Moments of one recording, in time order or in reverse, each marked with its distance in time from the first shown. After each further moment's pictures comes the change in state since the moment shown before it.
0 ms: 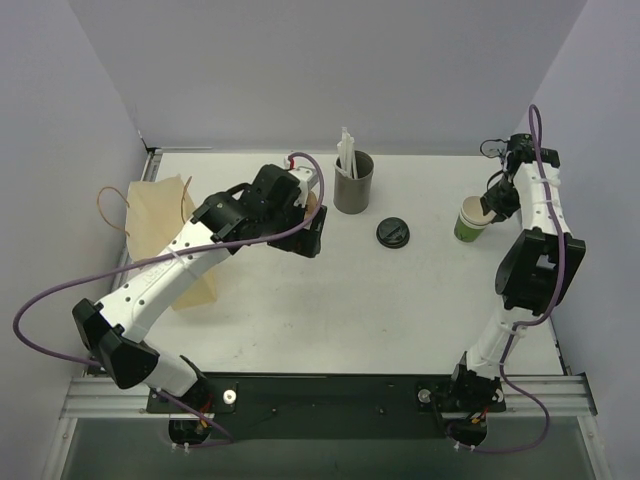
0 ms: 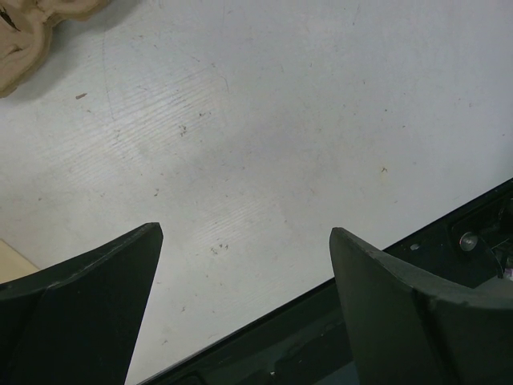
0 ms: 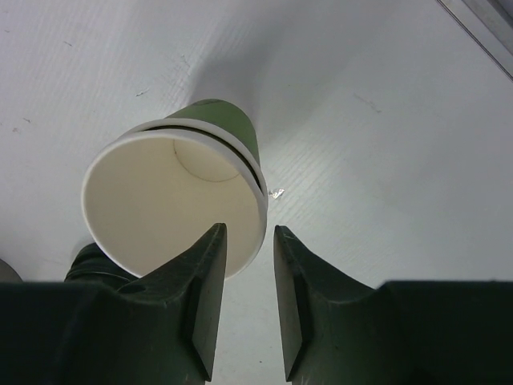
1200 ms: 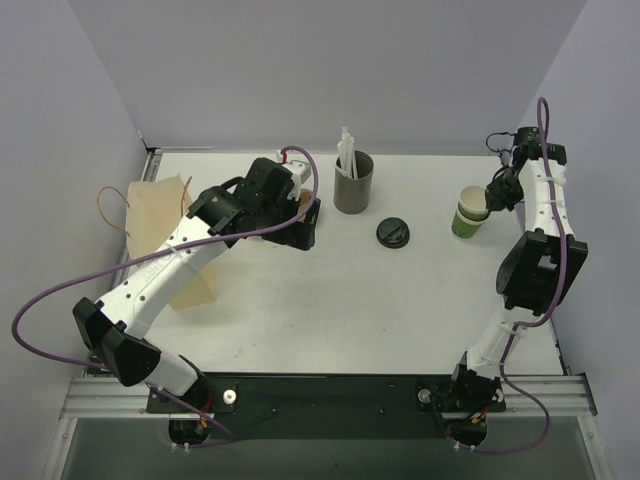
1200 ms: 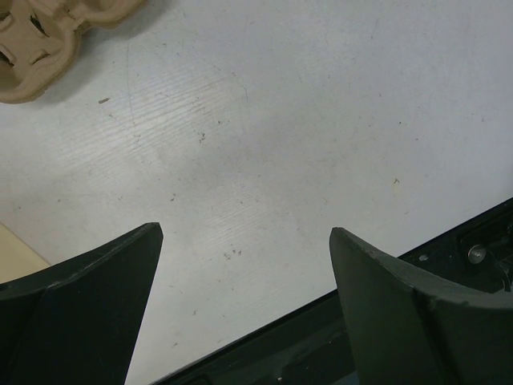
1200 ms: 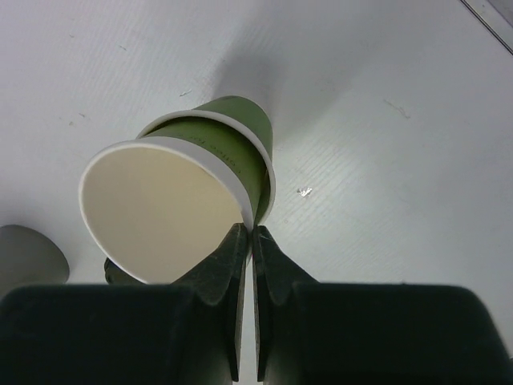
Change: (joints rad) left arm 0.057 0.018 0.020 0.000 0.011 0.022; right arm -0.009 0.023 0.081 -0.020 -0.066 0.003
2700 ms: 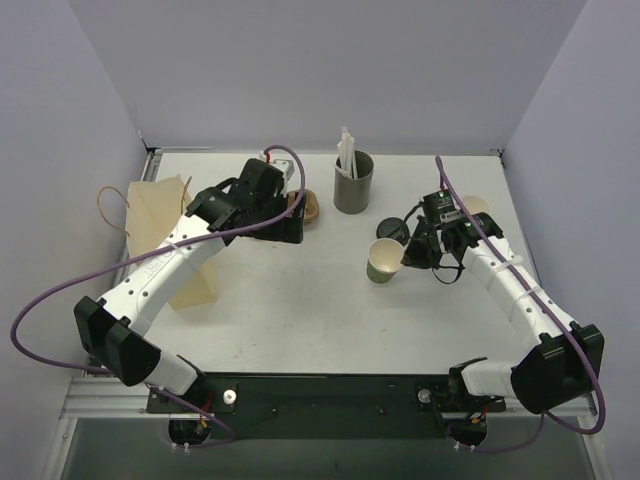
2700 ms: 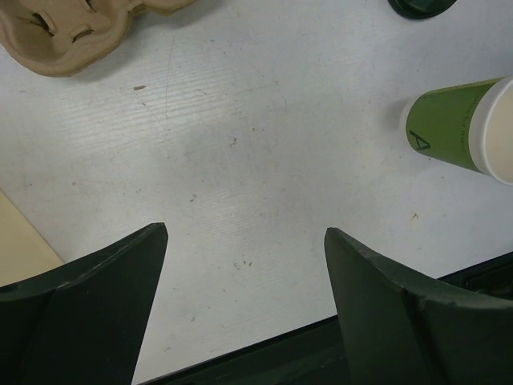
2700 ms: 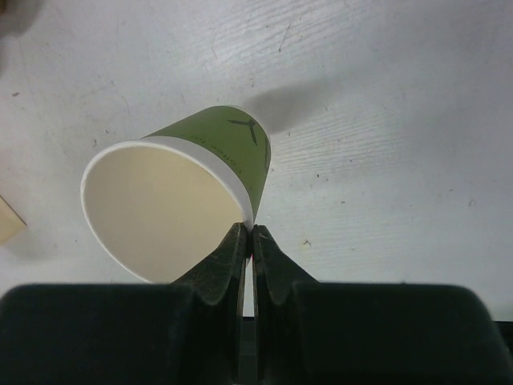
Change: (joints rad) left arm 0.072 -0.004 -0.062 0.041 -0.042 -0.072; right arm 0.586 -0.663 -0.721 0.188 -0.124 0.079
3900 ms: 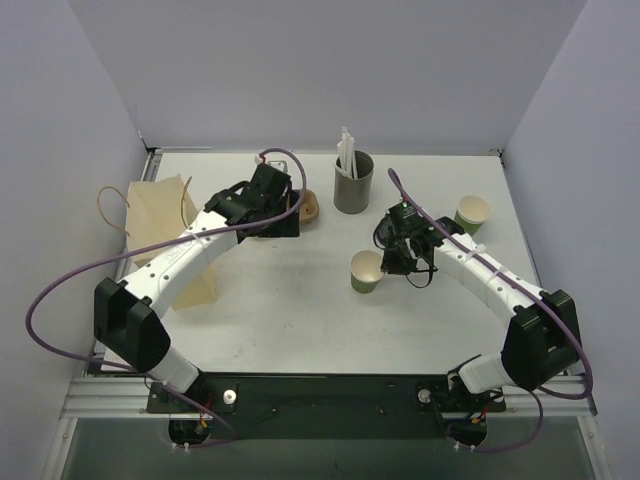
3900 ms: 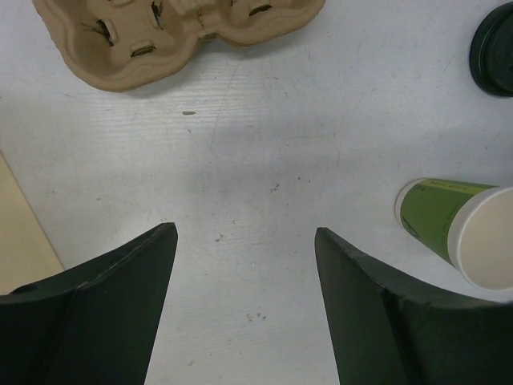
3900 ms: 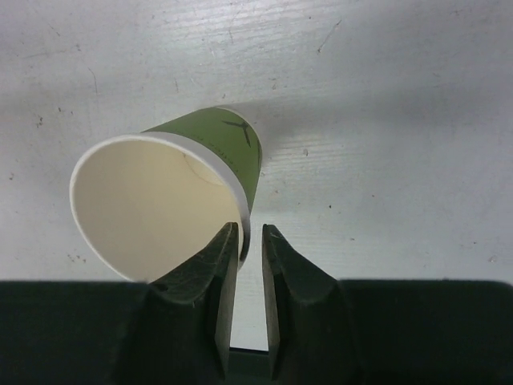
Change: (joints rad) left arm 0.024 0.062 -0.101 0.130 -0.166 -0.089; right arm 0.159 0.123 -0.108 0.182 0.062 -0.065
